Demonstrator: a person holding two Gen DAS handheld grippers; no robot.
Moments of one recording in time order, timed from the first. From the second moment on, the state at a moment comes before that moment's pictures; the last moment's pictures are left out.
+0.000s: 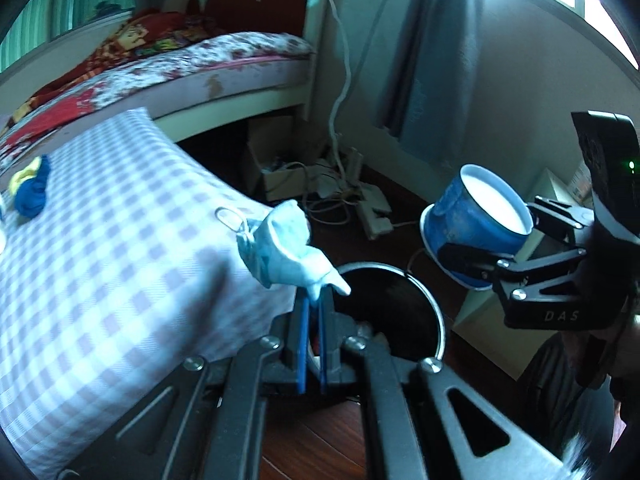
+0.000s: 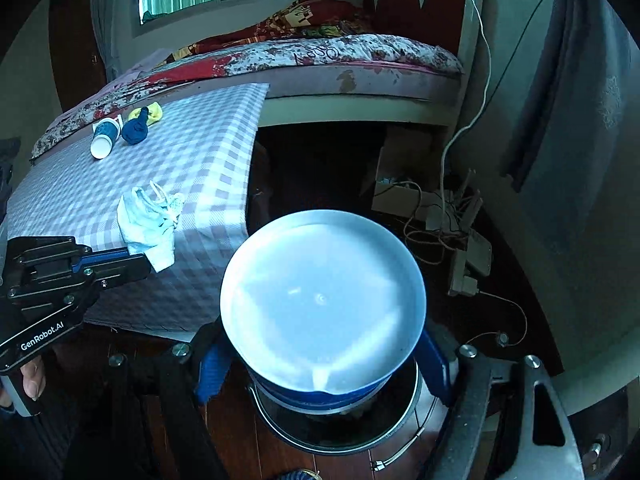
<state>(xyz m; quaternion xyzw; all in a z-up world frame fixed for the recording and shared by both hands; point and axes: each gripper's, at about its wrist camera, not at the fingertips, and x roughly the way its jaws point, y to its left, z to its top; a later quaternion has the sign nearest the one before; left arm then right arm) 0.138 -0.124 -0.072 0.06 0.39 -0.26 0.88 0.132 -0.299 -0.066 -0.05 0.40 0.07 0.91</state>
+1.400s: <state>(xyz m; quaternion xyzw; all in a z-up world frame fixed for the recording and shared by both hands) 0.146 -0.133 -0.121 0.06 0.45 -0.20 0.87 0.136 -0.347 -0.152 -0.06 0.48 0.03 0.88</state>
